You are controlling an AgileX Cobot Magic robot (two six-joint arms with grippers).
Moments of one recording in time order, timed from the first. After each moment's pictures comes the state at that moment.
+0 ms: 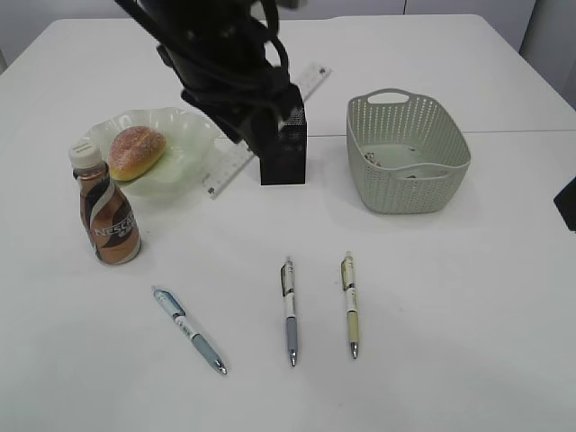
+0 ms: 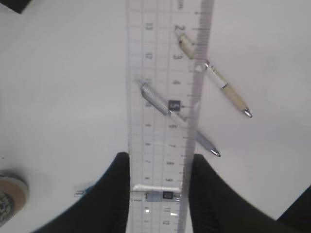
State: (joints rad) left arm -0.67 1.94 -1.86 -0.04 1.23 0.07; right arm 0.34 1.07 -1.13 0.09 1.25 0.01
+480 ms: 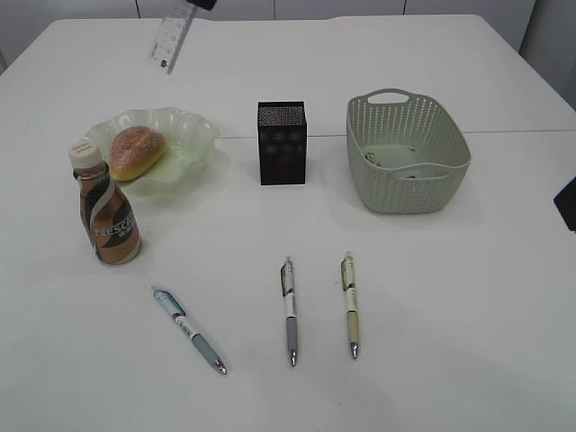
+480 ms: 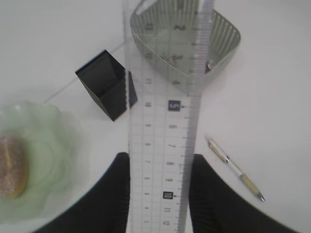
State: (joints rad) left arm -0.60 1.58 -1.68 -0.01 0.92 0.07; right arm 0.34 1.07 -1.13 0.09 1.25 0.01
